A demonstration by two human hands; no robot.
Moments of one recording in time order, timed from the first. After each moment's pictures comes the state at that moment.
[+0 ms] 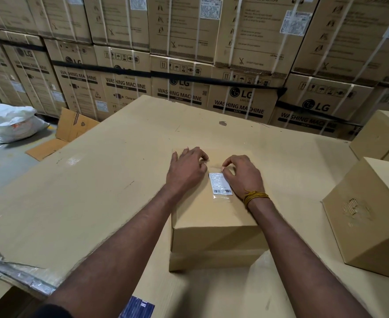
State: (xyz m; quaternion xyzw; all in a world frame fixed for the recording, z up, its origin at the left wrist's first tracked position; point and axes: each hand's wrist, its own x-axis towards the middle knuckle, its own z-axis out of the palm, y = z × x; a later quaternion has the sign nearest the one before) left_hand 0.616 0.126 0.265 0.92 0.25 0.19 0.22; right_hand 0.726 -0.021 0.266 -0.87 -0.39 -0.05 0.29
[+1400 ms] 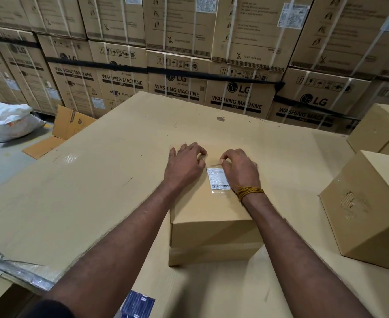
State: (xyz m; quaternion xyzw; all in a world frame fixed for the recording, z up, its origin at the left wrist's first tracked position) left_hand 0.613 0.123 0.269 0.93 0.25 0.18 0.21; right_hand 0.716 -0.015 0.270 -0.89 -0.37 -0.08 0.26
